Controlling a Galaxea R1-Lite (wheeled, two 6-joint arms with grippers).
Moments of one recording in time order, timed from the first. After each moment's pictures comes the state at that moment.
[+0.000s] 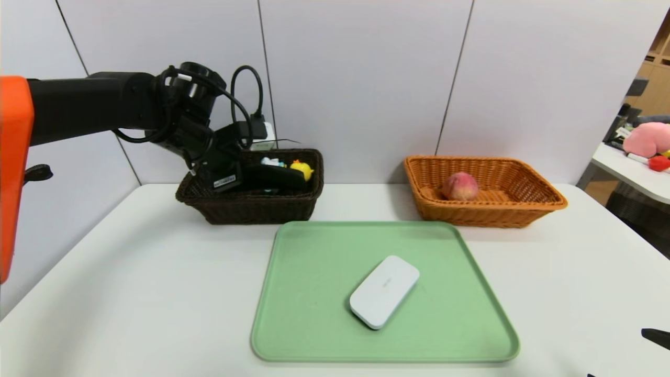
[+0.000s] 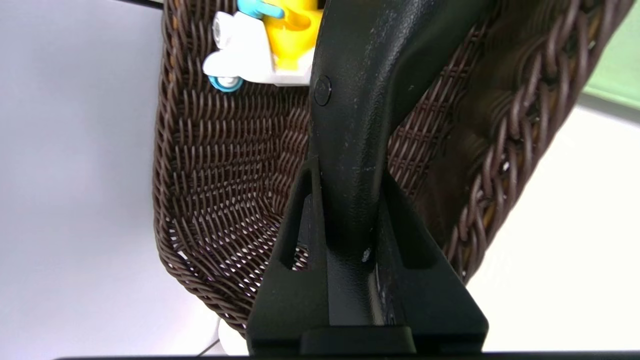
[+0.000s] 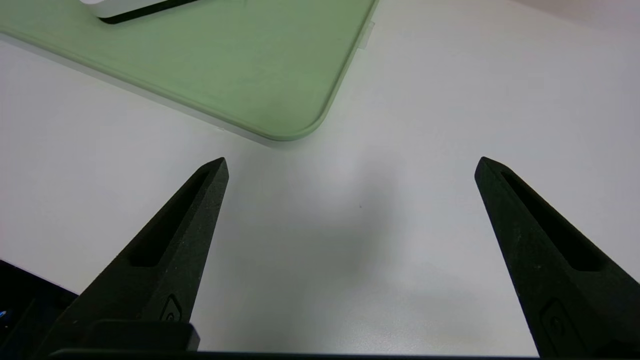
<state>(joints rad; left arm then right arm) -0.23 2.09 -1.97 0.62 -0.11 1.09 0.43 0.72 -0.37 0.15 -0.09 -0.04</state>
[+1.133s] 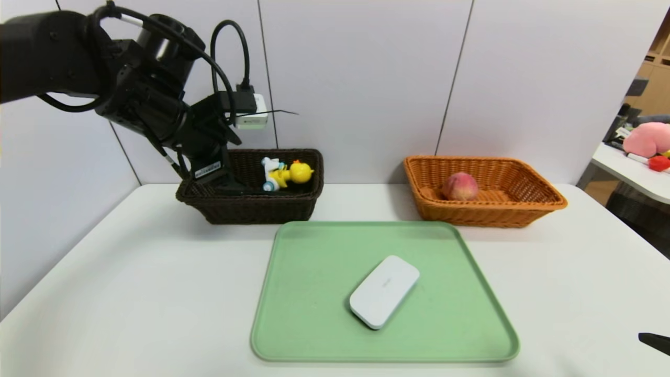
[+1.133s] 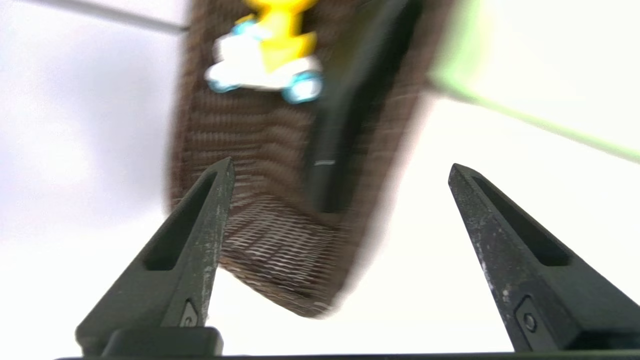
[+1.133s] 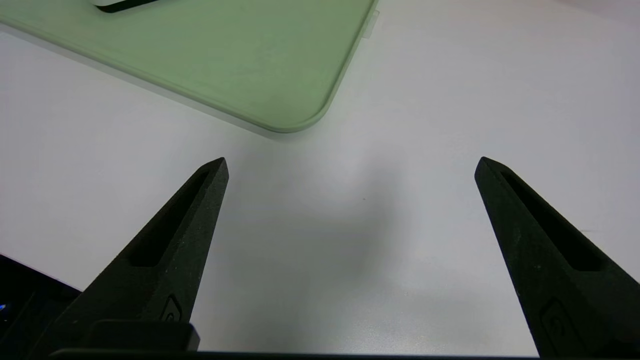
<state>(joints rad) -0.31 1.91 -1.96 0.80 -0.11 0.99 0.43 0.73 -0.35 0.15 -0.09 -0.04</state>
